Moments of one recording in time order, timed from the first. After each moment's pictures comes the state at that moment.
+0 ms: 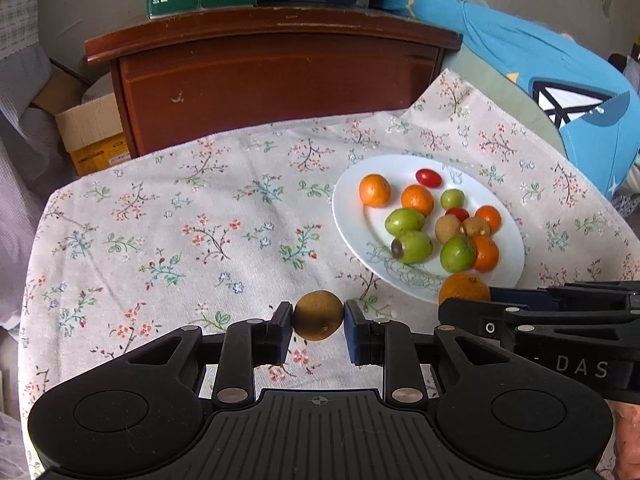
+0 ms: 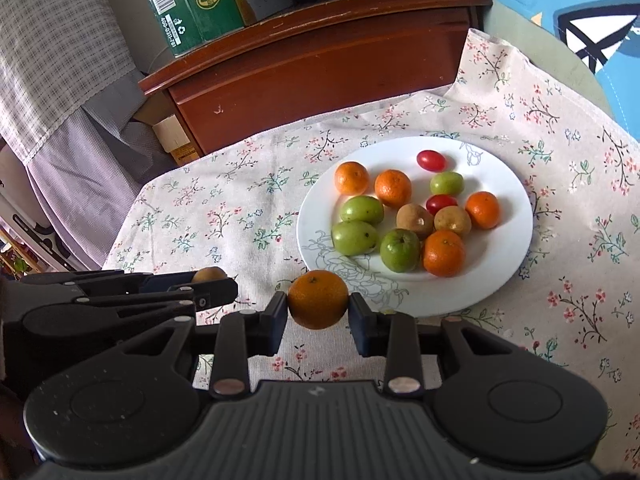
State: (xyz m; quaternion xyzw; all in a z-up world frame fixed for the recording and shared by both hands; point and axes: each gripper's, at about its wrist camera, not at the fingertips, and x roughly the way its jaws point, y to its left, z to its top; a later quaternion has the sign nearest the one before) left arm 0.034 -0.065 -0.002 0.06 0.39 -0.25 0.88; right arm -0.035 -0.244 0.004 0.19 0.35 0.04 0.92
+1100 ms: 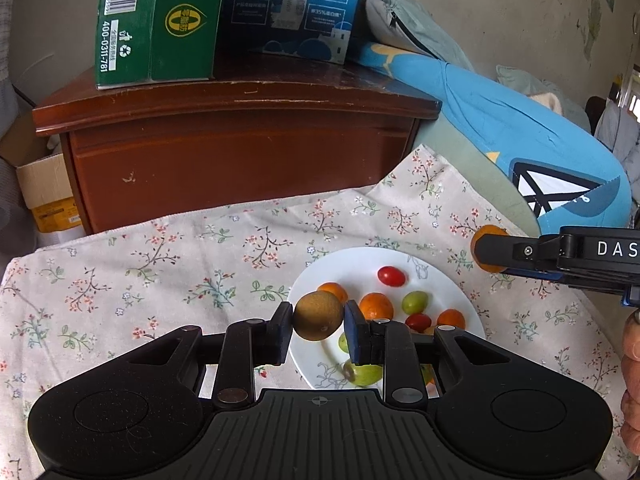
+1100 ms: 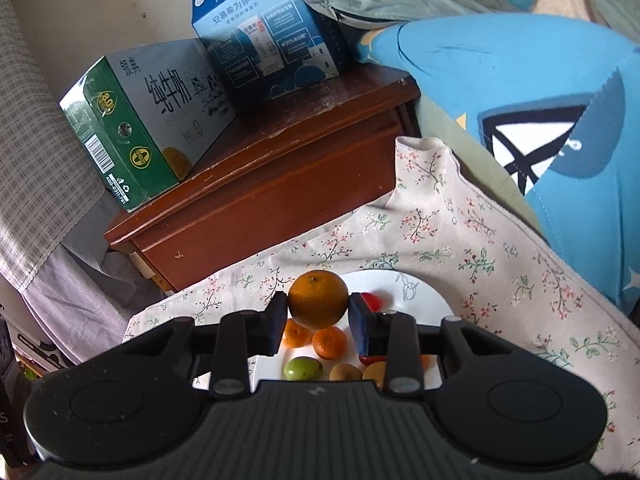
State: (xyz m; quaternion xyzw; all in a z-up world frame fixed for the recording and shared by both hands) left arm 0.081 -0.106 0.029 0.02 0.35 -0.29 0.89; right arm -0.002 -0.342 0.053 0.28 0.26 0.00 0.92
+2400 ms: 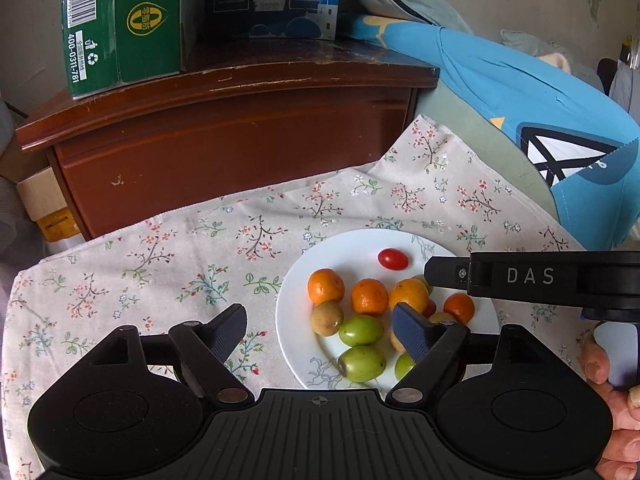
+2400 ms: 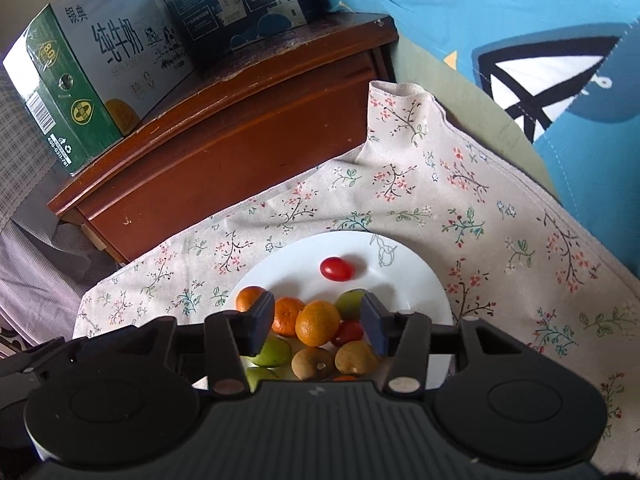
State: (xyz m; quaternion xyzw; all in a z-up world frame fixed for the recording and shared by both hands) left arm 0.069 -0.143 0.031 0.08 0.36 -0.27 0.89; right arm 0.025 -0.330 0.029 0.25 0.33 -0.05 0.91
